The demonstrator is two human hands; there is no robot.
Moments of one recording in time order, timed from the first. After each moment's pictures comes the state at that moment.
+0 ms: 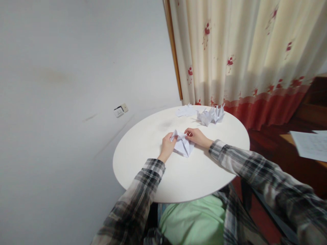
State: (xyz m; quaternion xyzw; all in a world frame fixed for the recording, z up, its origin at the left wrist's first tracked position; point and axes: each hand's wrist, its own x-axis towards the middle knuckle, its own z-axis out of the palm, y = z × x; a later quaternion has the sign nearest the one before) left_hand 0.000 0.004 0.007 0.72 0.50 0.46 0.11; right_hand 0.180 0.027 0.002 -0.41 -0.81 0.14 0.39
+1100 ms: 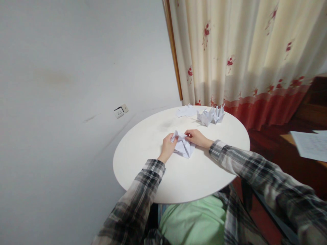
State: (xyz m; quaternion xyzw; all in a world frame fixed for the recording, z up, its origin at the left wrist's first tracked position) left_hand 0.000 0.003 0.007 0.74 0.49 0.45 0.11; right_hand 0.180 0.026 0.003 -0.40 -0.83 0.14 0.38
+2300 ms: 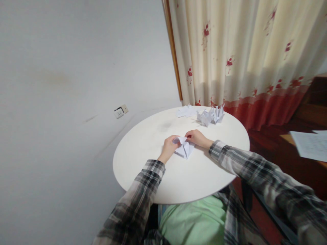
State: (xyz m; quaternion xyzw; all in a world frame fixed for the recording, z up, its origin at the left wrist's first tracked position) left_hand 0.000 0.001 0.005 0.76 0.46 0.43 0.17; right_hand 0.181 0.028 0.003 -0.40 -0.84 0.11 0.34
